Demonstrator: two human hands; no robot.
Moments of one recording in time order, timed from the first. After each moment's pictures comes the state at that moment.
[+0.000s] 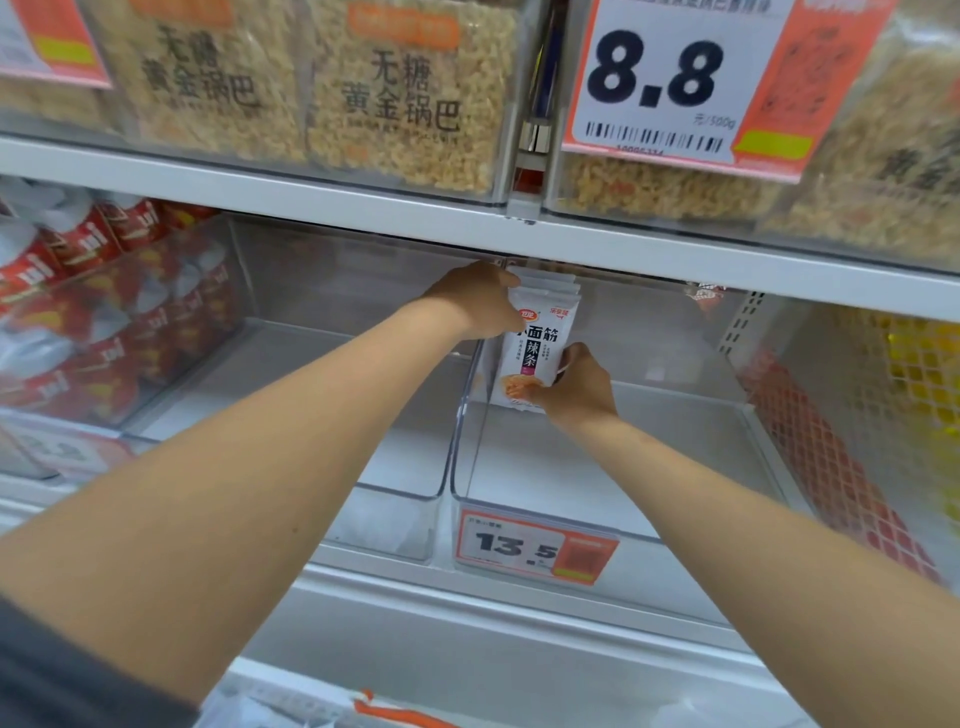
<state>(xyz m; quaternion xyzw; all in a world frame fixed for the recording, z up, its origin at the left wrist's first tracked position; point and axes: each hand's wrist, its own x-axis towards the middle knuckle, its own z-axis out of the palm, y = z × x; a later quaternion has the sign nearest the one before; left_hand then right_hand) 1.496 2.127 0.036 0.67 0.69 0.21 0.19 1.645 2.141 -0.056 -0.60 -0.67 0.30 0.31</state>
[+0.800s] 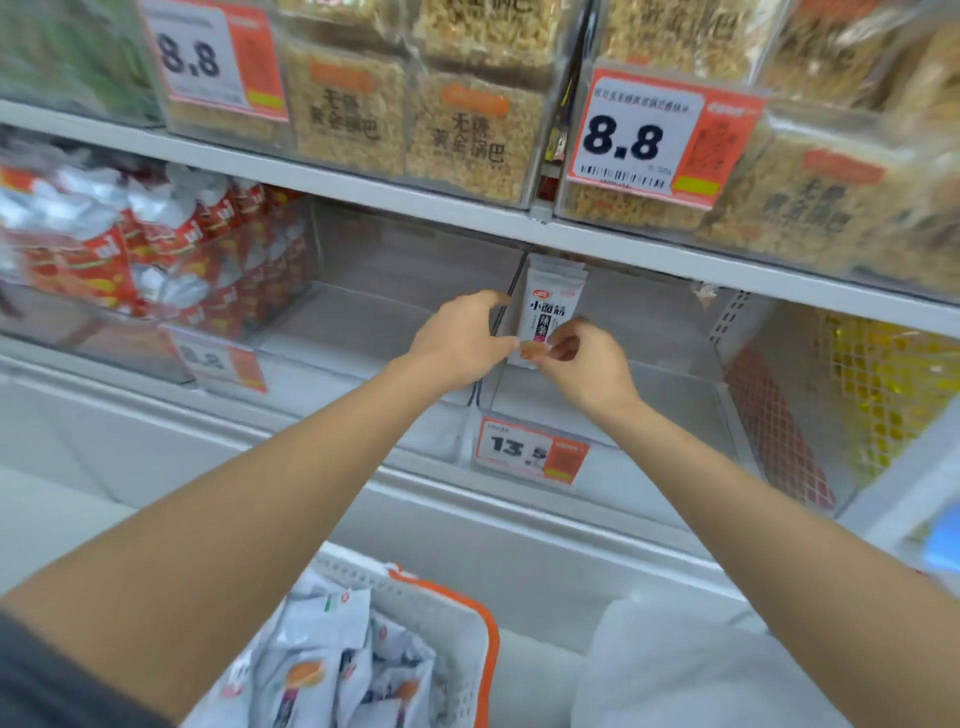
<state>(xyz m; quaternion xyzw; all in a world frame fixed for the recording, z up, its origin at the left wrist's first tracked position) 1.504 1.992 0.030 0.62 0.70 0.30 0.17 1.661 2.045 0.002 -0.53 -0.74 0.24 0.32</state>
